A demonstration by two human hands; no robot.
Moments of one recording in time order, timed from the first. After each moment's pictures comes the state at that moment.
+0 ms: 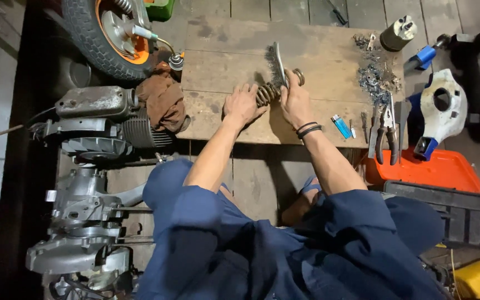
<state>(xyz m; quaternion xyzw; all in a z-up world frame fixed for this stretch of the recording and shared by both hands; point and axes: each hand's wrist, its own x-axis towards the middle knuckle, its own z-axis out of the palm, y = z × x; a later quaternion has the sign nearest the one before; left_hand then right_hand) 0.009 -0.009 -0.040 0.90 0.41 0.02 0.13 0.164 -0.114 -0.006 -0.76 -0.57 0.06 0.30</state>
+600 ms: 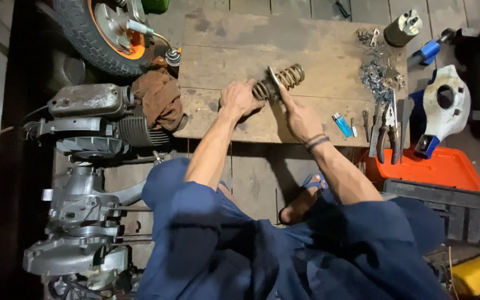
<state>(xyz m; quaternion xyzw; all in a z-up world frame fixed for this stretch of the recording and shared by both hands) 0.013 0.022 -0.069 0.89 0.41 0.06 0.21 0.161 -0.164 0.013 -0.75 -0.65 0.07 0.10</state>
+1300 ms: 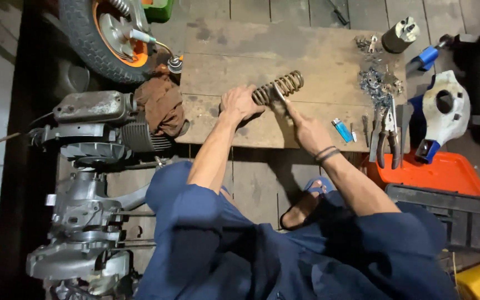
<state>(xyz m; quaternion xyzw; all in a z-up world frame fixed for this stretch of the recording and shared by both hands) 0.003 0.011 -0.011 0.87 0.43 0.00 0.26 0.177 -0.192 0.004 -0.74 -0.67 0.06 0.05</state>
